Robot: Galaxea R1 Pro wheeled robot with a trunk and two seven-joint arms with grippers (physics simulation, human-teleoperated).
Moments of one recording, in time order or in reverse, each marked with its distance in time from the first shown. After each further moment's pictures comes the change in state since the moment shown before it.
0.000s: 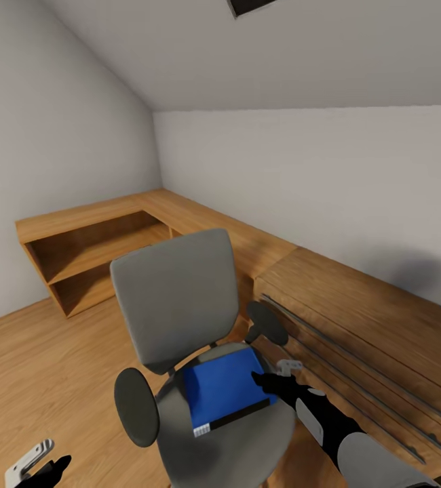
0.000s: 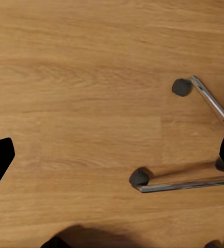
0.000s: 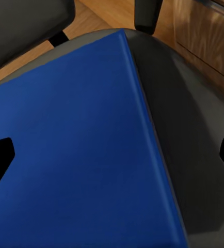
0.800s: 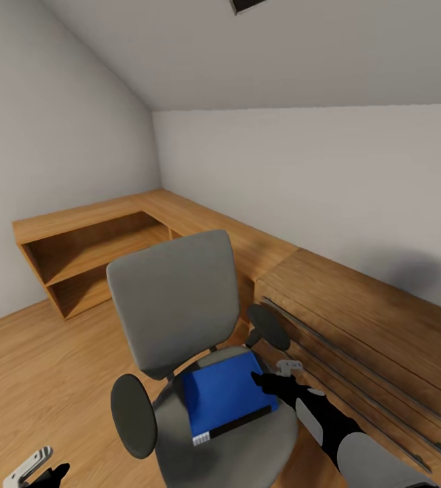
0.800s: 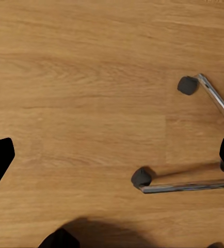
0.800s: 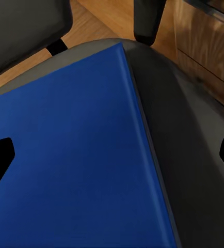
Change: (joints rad) left arm 0.000 -0.002 0.003 0.039 0.000 -0.009 0.003; right arm 0.000 0.001 0.001 0.000 0.001 0.000 0.000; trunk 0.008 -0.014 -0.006
